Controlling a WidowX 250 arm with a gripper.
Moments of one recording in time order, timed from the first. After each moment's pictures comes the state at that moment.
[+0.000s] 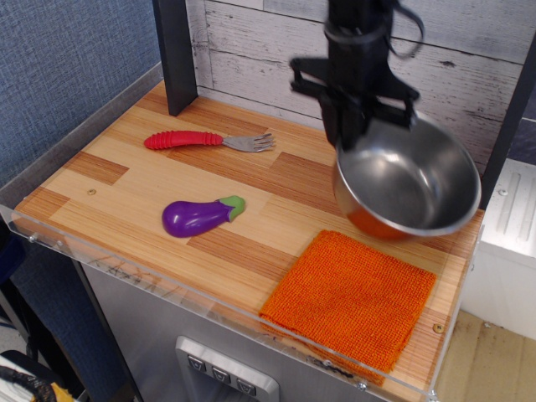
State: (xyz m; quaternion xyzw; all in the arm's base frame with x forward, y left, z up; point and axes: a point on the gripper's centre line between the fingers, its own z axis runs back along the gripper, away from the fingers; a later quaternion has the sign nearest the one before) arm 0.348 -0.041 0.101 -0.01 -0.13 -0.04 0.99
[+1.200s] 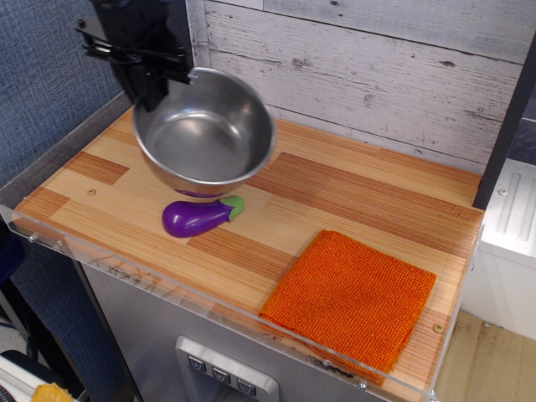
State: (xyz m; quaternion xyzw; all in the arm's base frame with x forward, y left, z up) arm 0.299 0.130 0.108 0.03 -0.13 0.02 0.99
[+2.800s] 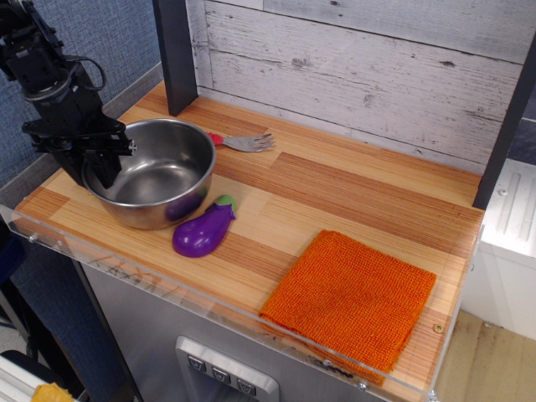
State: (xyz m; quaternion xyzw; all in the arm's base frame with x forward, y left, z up) arm 0.264 0.174 0.027 -0.04 -0.08 0.11 0.99
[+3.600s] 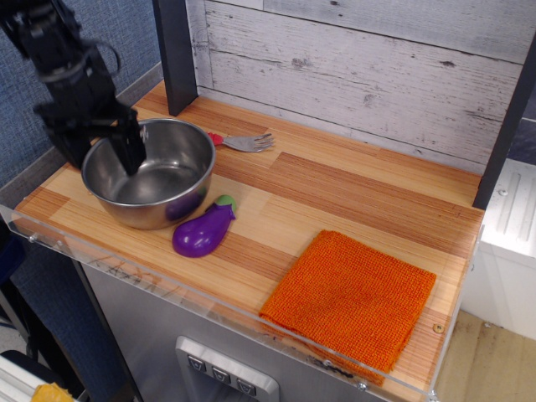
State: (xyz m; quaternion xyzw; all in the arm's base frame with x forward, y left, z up) arm 0.276 0.168 0.053 -0.03 -0.09 0.10 0.99
